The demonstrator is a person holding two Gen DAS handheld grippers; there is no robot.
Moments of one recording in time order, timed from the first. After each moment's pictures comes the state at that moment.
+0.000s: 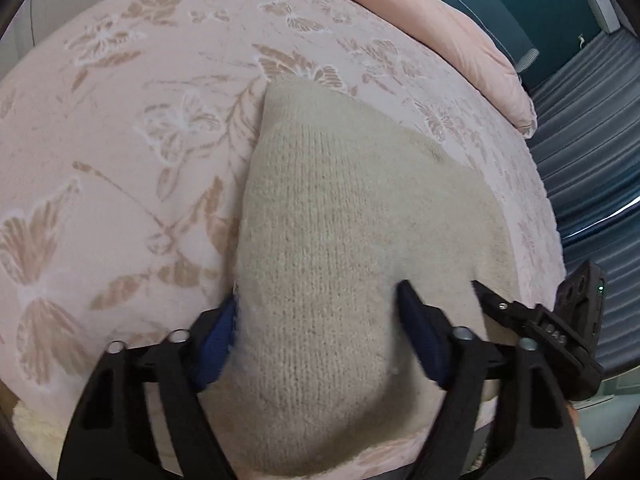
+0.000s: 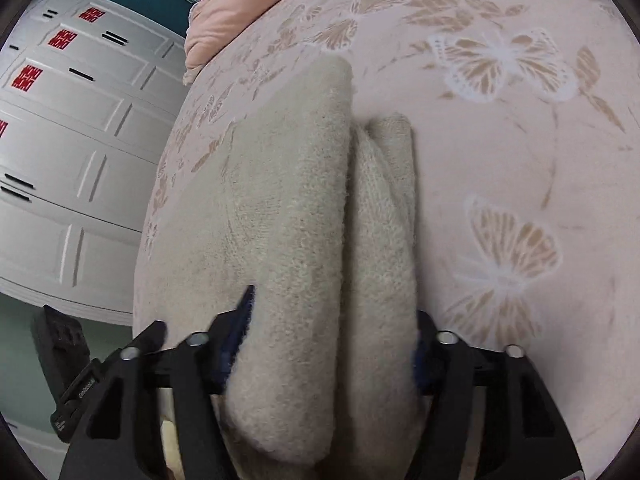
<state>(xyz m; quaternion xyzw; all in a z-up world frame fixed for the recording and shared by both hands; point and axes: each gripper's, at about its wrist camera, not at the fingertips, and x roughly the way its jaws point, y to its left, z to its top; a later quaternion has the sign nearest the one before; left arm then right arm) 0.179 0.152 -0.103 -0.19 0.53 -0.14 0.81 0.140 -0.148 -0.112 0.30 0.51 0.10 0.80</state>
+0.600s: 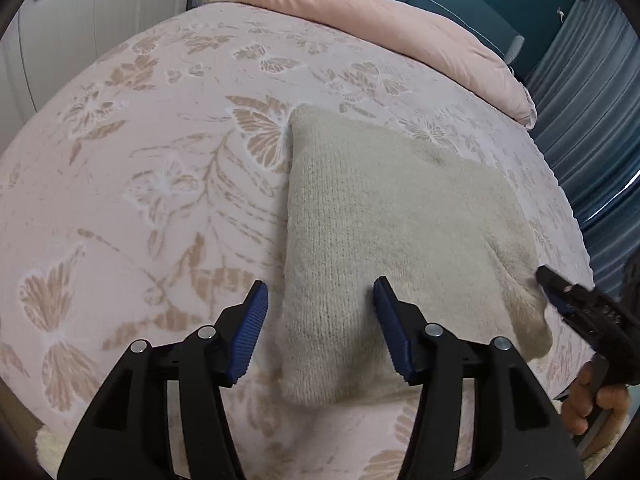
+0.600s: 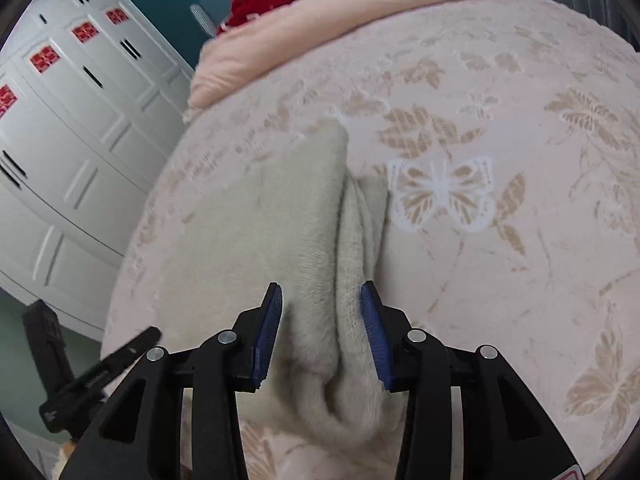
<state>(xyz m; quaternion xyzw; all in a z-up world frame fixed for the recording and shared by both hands) 0.167 0.120 -0.068 -0.10 0.48 -0.13 0.86 0.095 -0.193 -0.032 0.25 0.40 0.05 0.88</state>
